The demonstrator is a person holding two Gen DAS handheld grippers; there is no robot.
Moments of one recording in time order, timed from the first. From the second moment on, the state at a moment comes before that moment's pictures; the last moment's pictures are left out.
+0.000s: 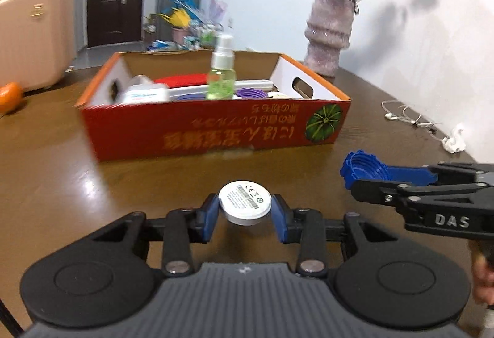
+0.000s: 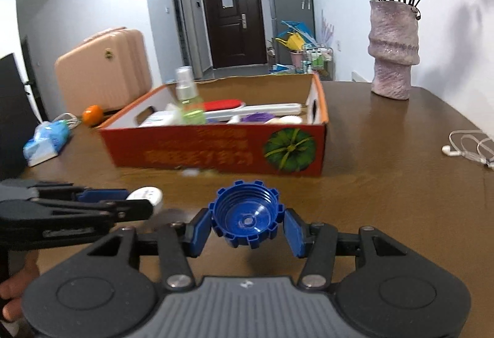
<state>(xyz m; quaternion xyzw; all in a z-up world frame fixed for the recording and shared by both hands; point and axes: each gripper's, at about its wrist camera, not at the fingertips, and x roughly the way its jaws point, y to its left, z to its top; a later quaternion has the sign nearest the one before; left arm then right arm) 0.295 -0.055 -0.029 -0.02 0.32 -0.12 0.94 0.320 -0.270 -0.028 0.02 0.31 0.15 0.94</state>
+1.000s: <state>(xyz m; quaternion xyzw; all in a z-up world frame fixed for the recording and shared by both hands) 0.141 0.003 0.037 -0.07 0.20 -0.11 0.97 0.166 -0.247 0.016 0.04 0.24 0.17 0.96</state>
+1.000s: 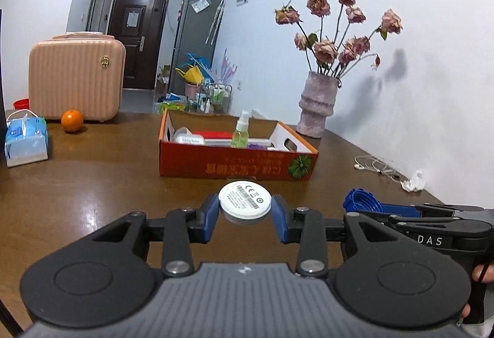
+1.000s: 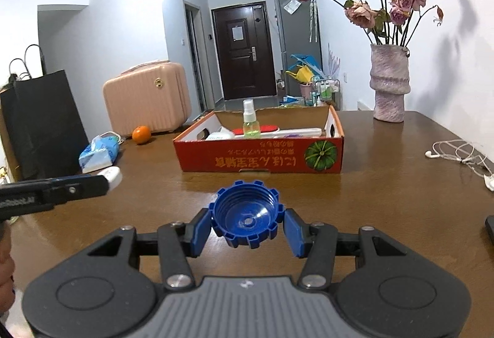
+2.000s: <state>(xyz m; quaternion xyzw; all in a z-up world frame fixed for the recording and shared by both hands) 0.446 -0.008 0.010 -0.05 0.31 -0.14 0.94 0.447 -0.251 0.017 -0.02 0.29 0.16 0.94</state>
